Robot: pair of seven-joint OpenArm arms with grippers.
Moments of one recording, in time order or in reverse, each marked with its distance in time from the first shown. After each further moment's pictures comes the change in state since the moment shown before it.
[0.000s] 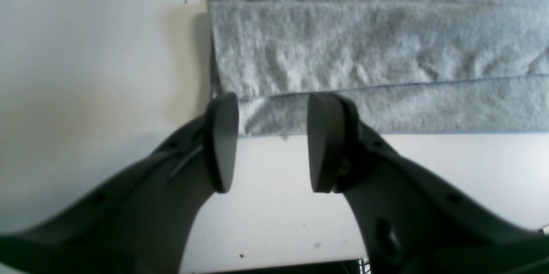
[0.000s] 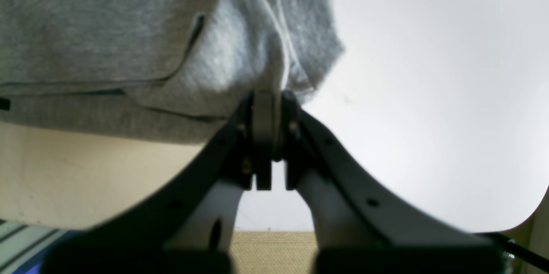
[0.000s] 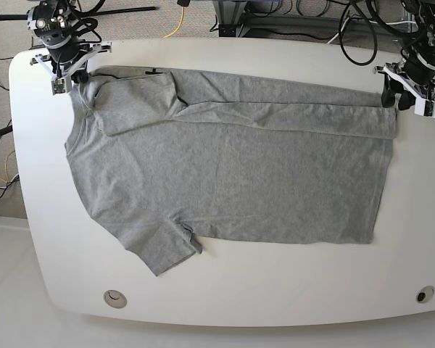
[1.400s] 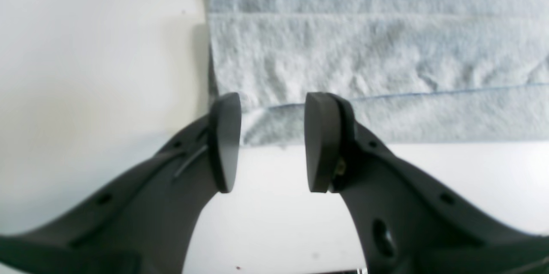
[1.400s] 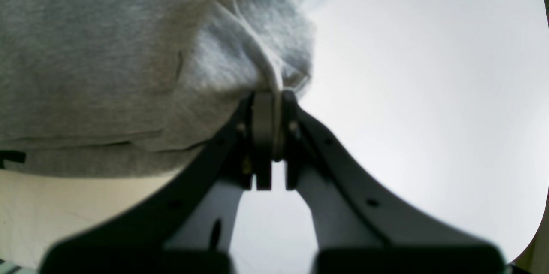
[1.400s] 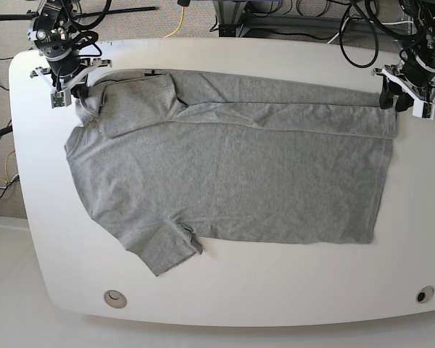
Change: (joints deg) left arm -1.2 0.1 0.9 -1.4 0.1 -0.7 0.0; right arm 4.9 -0.5 -0.3 -0.8 -0.5 0.2 -0.2
